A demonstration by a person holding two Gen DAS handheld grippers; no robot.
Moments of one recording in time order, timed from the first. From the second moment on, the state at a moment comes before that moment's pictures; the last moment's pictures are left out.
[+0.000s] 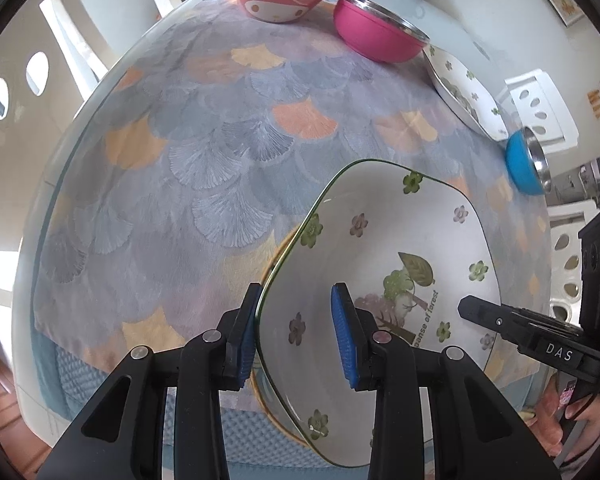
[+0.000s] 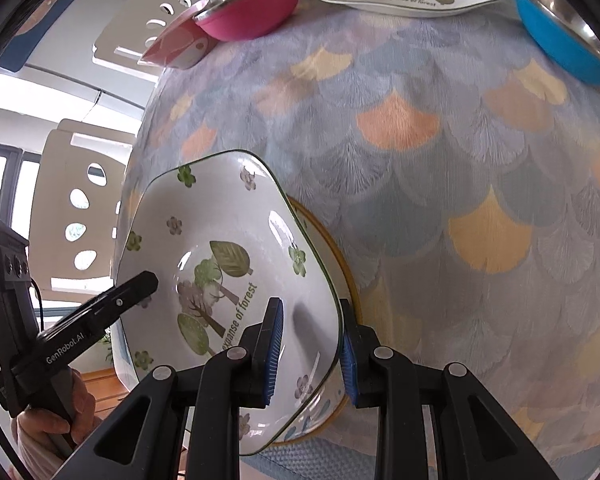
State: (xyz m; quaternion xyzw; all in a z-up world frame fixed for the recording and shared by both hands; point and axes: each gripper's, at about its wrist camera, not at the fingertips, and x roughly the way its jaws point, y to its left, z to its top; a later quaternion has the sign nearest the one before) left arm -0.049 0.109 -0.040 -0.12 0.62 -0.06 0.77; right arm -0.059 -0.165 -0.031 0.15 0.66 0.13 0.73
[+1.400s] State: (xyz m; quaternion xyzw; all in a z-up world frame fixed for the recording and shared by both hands) left arm -0.058 0.092 -0.053 -0.12 0.65 -0.04 0.75; right arm -0.070 -0.158 -0.024 0.07 0.68 0.08 0.73
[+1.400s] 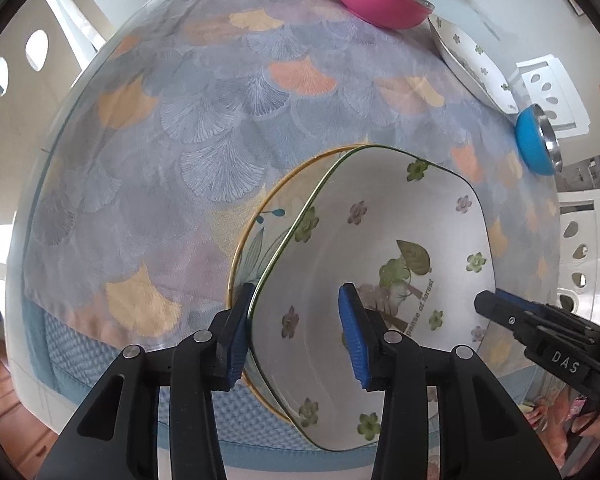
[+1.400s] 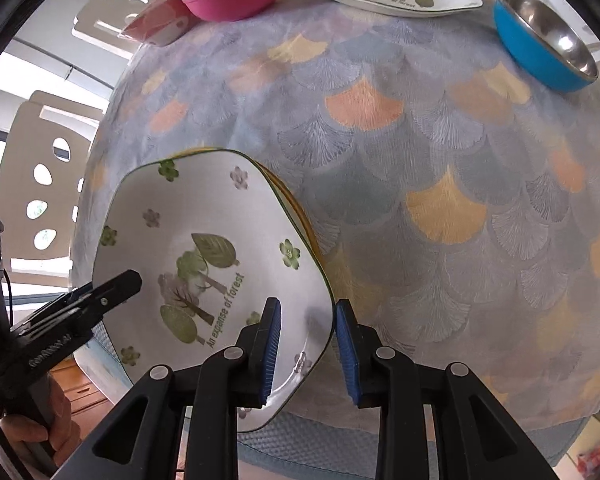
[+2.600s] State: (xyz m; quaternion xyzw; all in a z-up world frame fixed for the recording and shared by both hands) left arm -0.042 0.076 -0.051 -0.06 0.69 0.00 0.72; right arm -0.062 -0.150 -0.034 0.07 0.69 0.08 0.72
